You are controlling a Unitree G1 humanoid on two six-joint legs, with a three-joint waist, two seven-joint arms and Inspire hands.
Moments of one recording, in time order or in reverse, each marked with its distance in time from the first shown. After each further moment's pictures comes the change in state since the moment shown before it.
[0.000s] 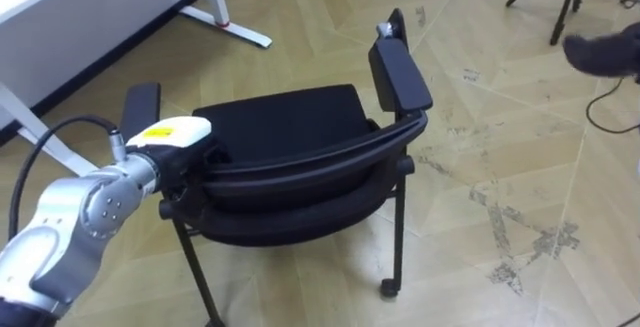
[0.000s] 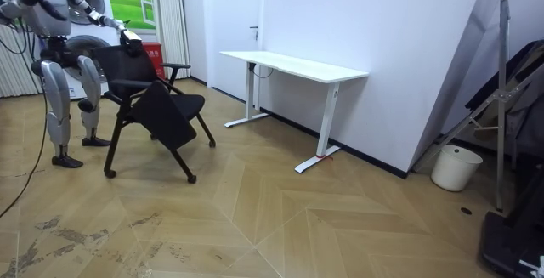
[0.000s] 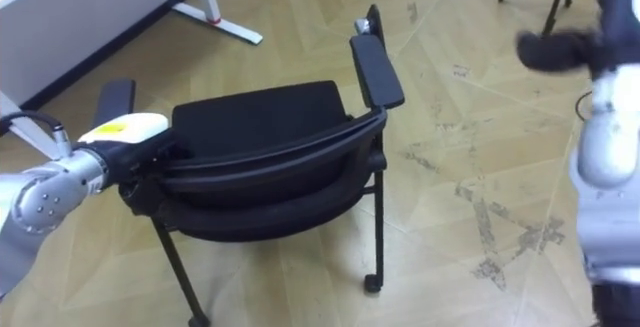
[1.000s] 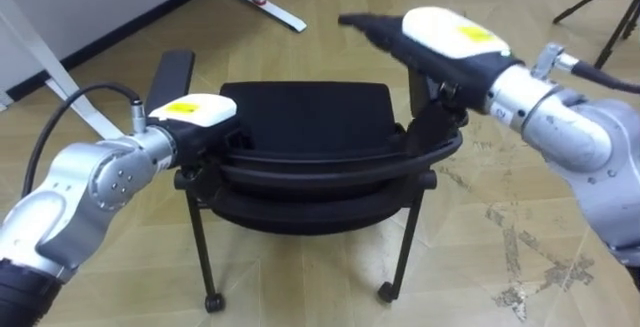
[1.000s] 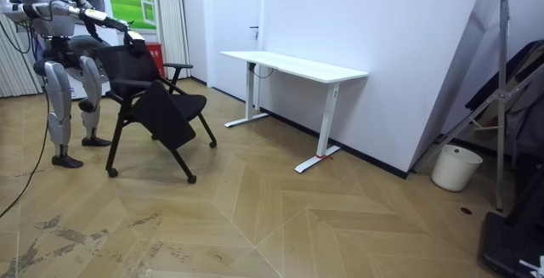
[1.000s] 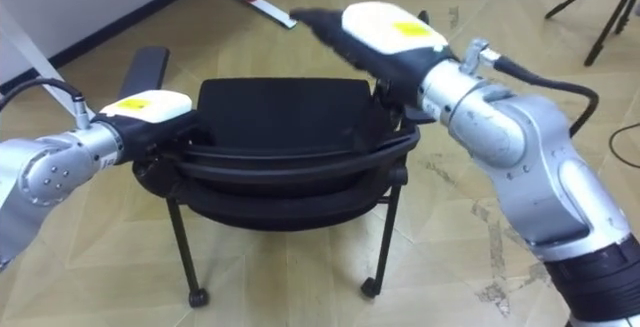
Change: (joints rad) left arm -0.116 0.021 -0.068 0.034 -0.028 -0.086 -0.031; right arm -0.092 -0.023 0.354 -0.098 0.089 -0.027 0.673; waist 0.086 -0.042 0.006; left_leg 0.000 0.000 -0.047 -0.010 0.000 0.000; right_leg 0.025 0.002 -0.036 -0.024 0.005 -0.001
